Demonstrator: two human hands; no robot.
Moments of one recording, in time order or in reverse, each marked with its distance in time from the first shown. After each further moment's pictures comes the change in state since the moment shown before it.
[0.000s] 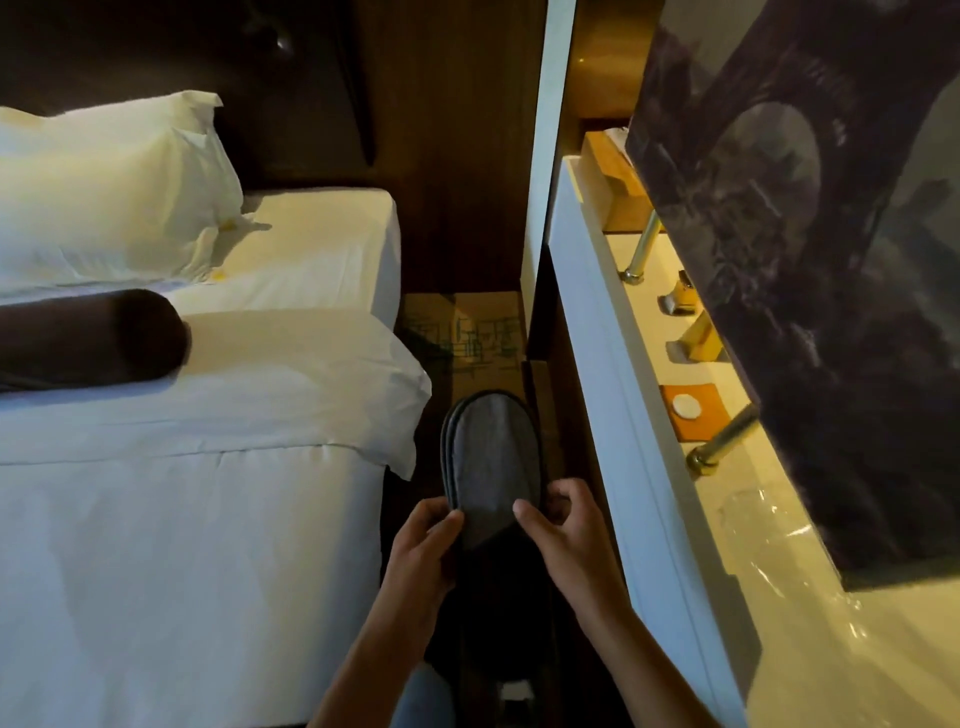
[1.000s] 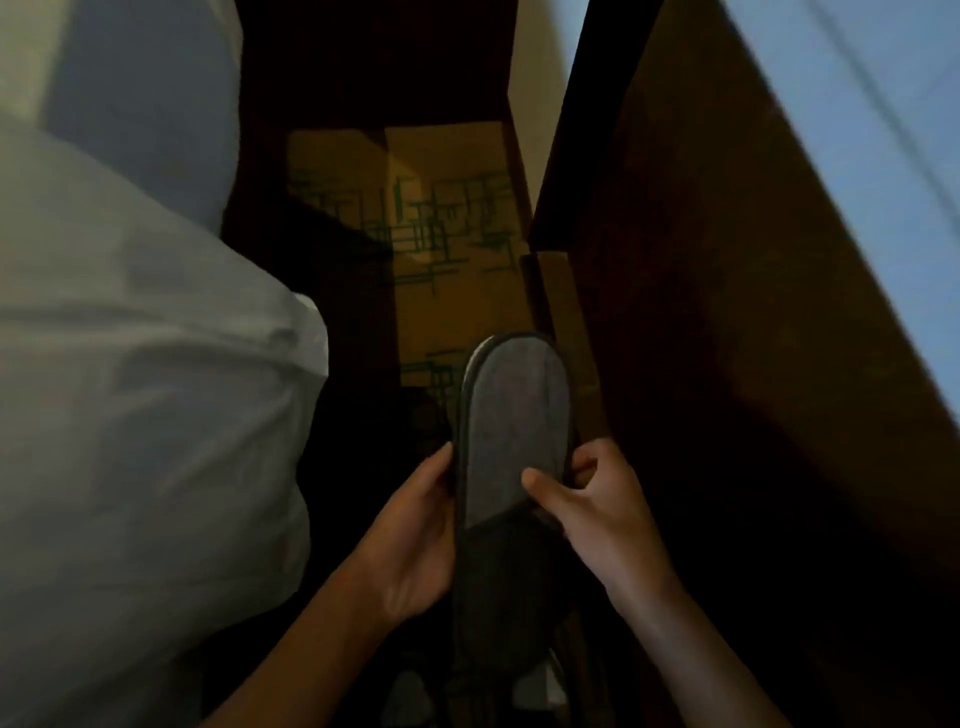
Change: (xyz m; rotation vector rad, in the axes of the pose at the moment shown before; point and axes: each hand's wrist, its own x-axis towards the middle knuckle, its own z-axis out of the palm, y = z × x) left_hand 0.617 -0.160 -0.060 -0.273 -0.234 -0.577; right_hand 0.519 0.284 0.188 -0.051 0.083 0.308
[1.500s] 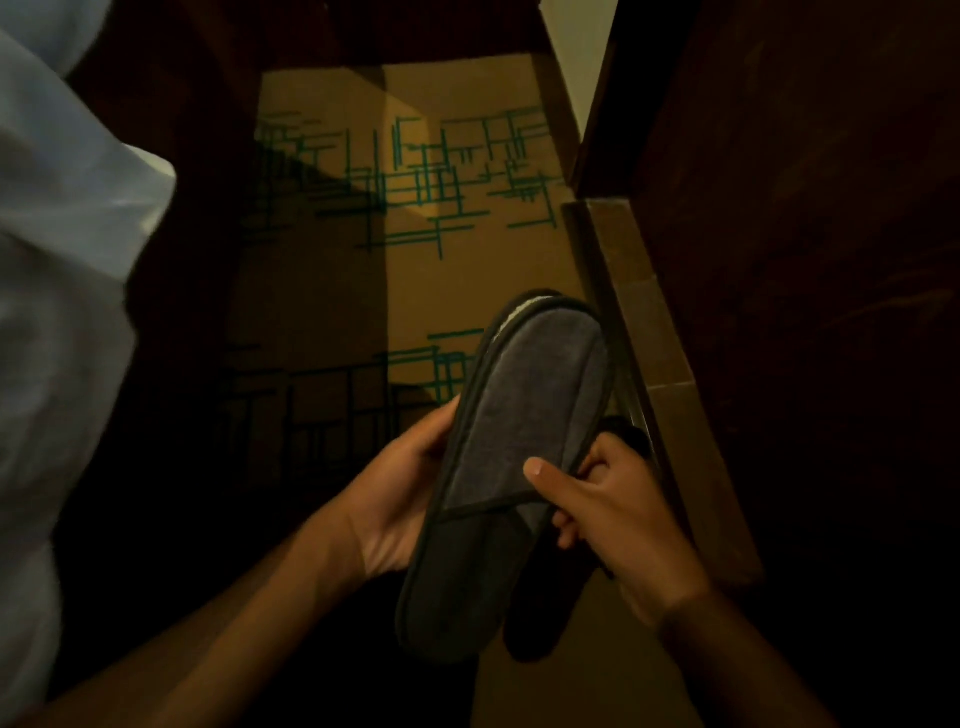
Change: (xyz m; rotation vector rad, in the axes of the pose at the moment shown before) left_hand 0.233 0.017 -0.135 0.181 -0.151 -0.028; right_hand 0.201 0.162 0.120 0.284 -0.181 -0.102
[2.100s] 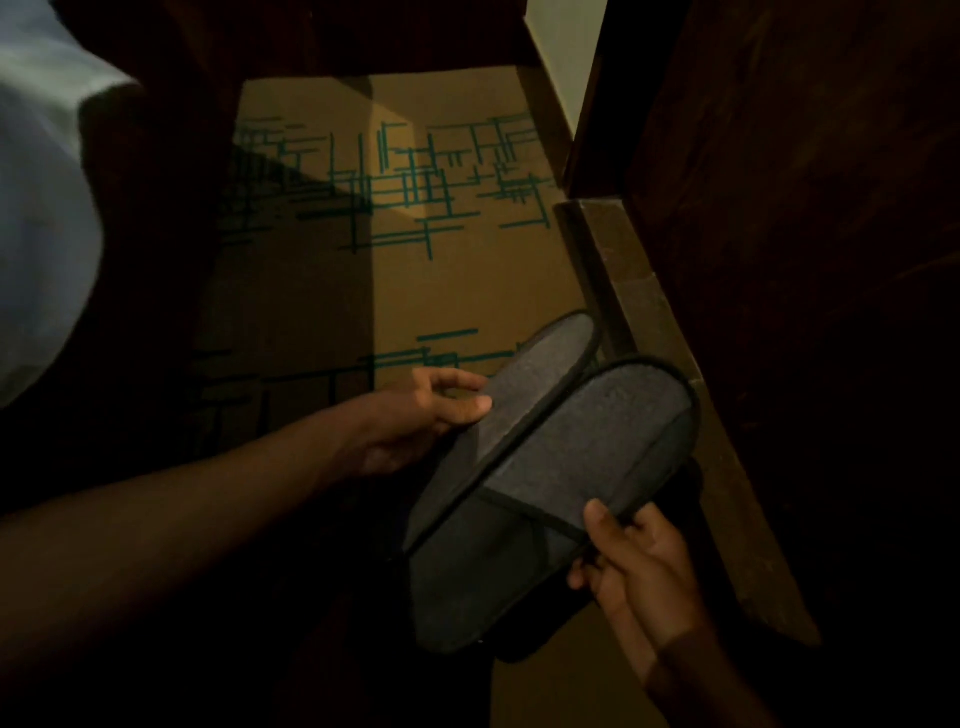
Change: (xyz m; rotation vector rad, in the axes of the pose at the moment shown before) left_hand 0.082 0.040 -0.055 0.513 0.155 0.200; right_hand 0.007 0.079 0.008 0.601 0.115 0.070
